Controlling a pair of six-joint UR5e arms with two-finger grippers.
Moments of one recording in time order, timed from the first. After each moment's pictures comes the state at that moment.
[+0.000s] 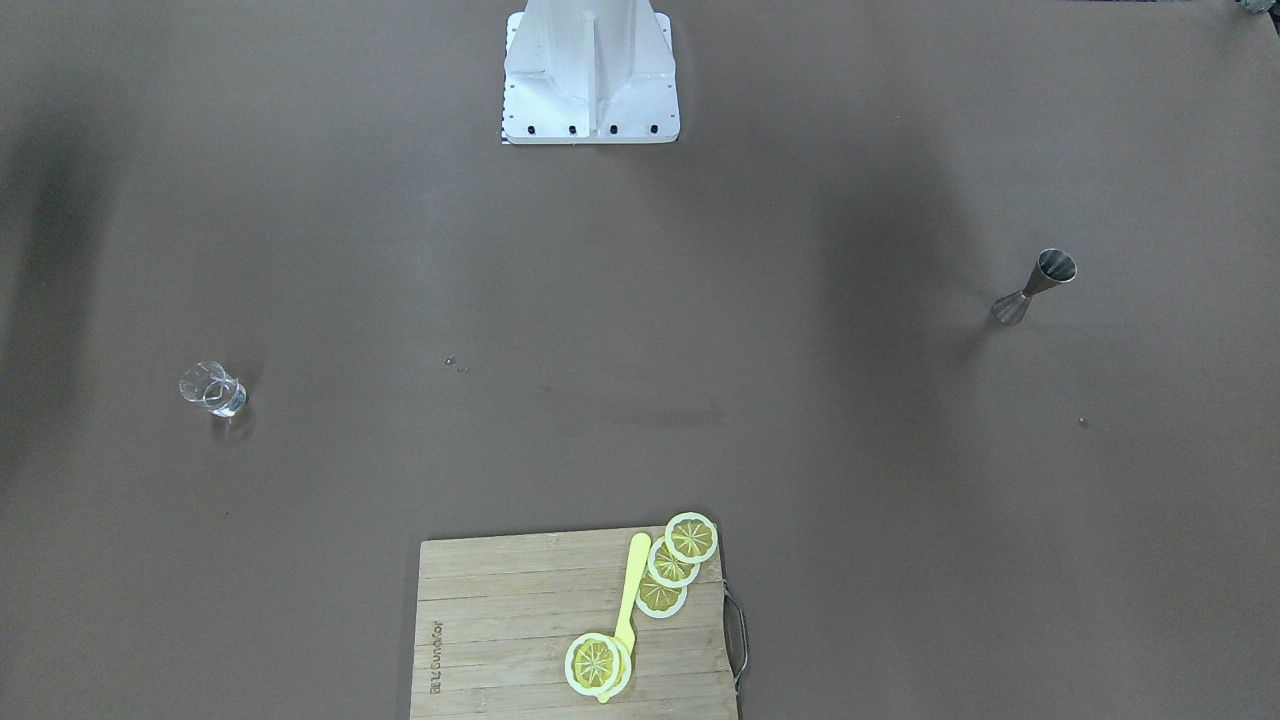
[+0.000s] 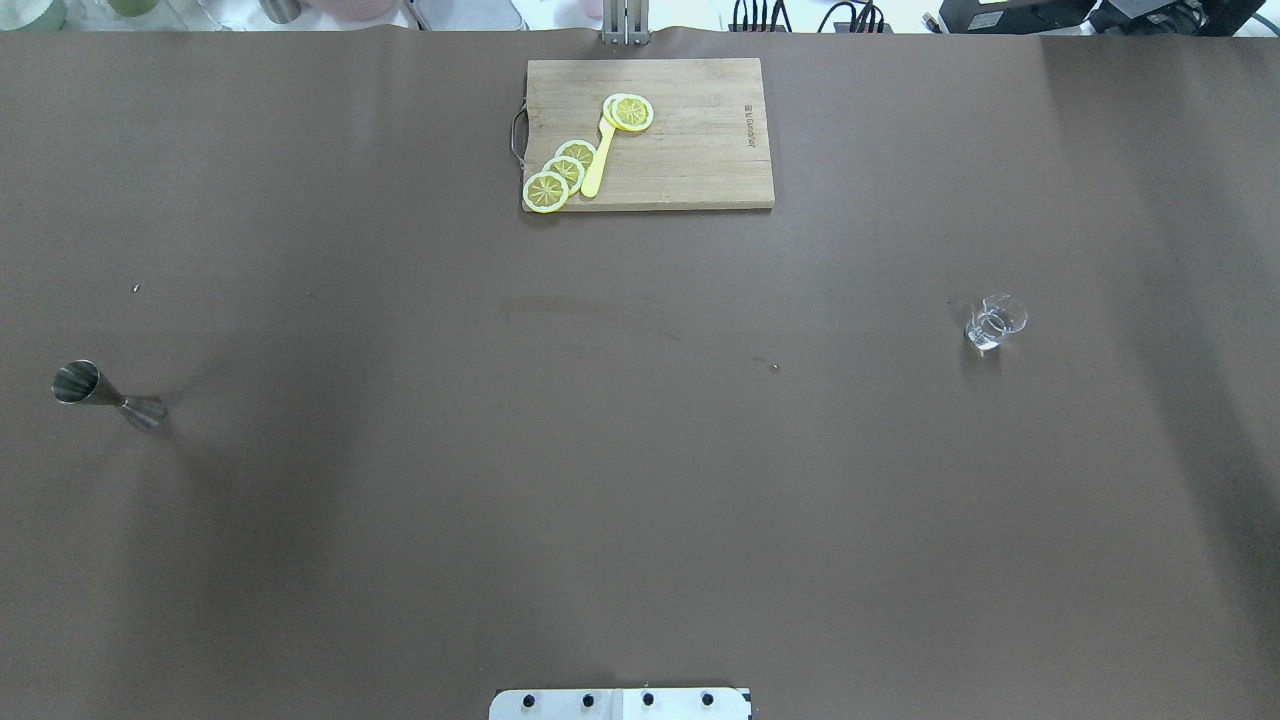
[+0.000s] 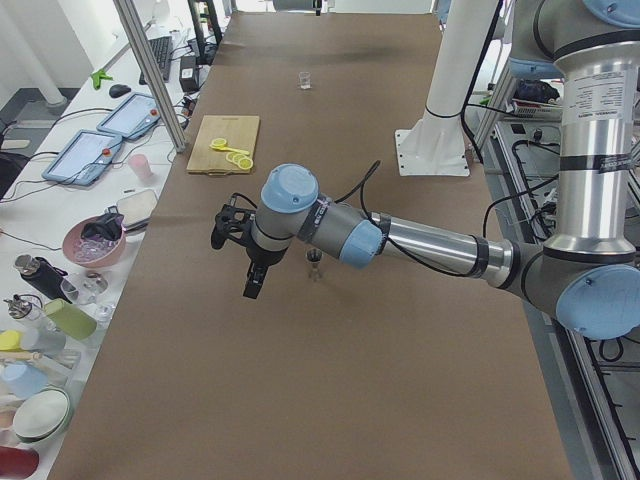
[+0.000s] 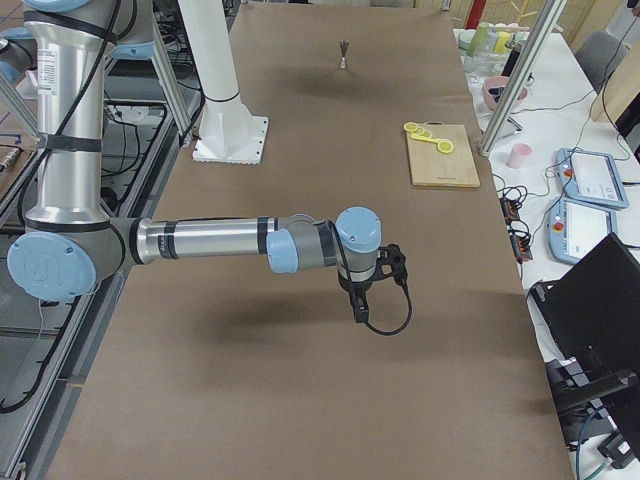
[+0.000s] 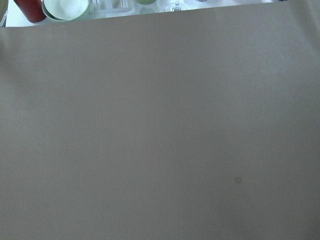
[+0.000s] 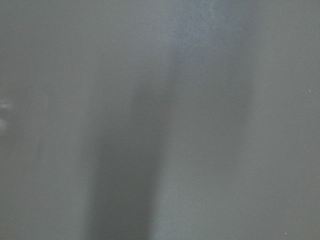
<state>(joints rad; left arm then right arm) -1.57 -1.51 -1.87 -1.88 -2.35 -0.28 1.46 -1.66 1.74 -1.45 2.36 -0.03</state>
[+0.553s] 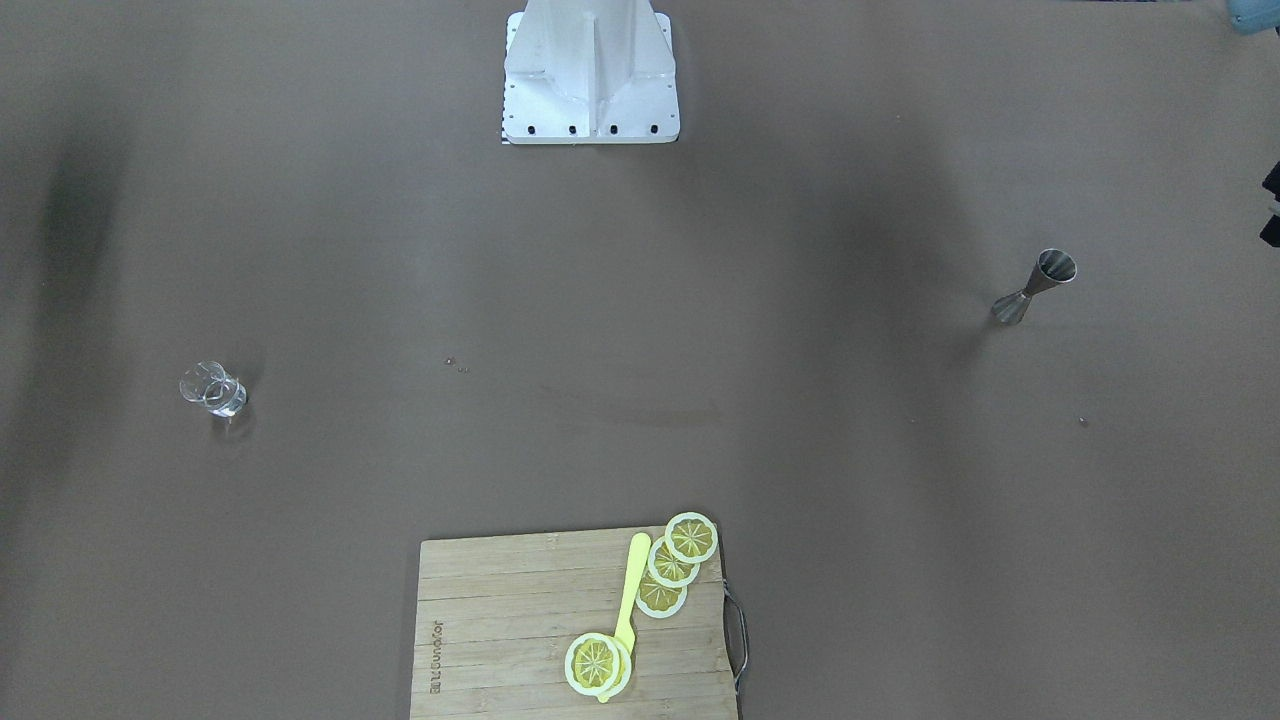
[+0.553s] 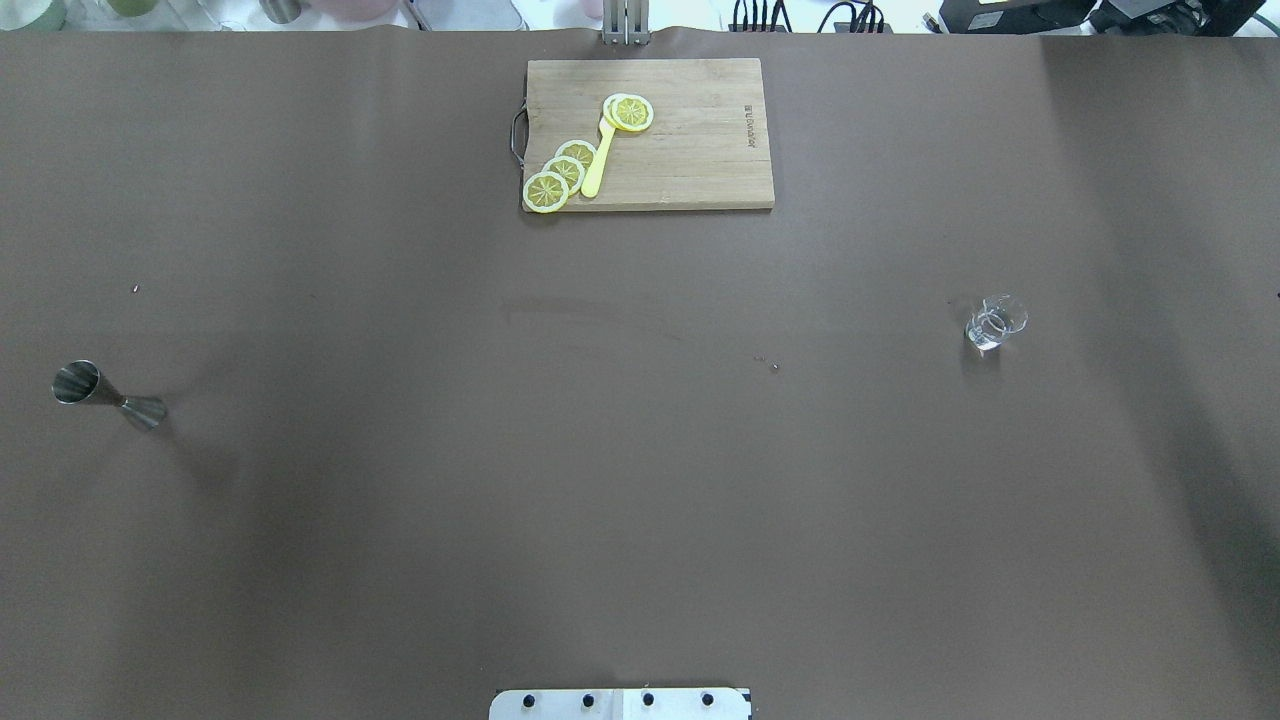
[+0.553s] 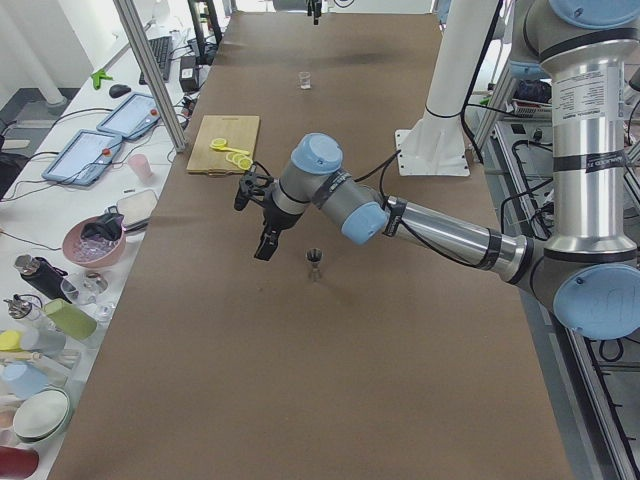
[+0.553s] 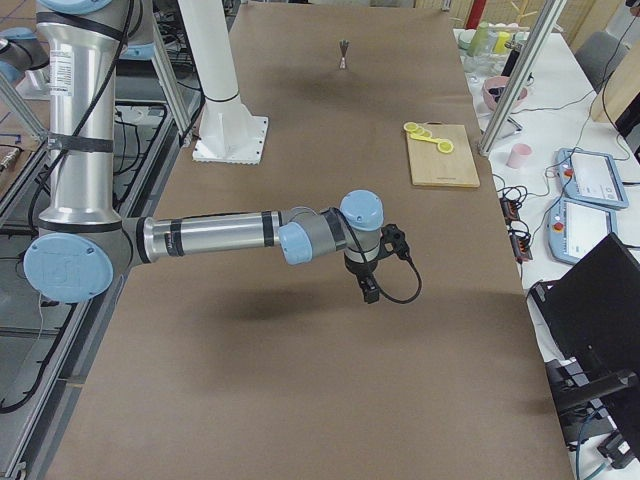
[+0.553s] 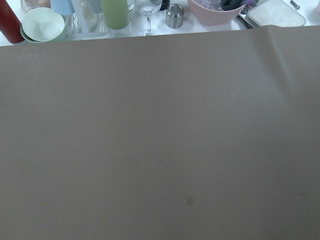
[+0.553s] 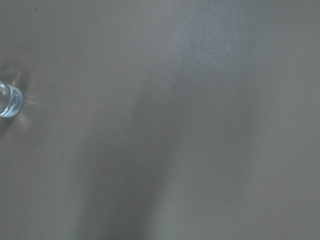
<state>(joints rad) -1.37 -1.44 -2.01 -2.06 -2.14 -0.58 1.36 -1.65 1.76 -1.30 2.32 -0.03</state>
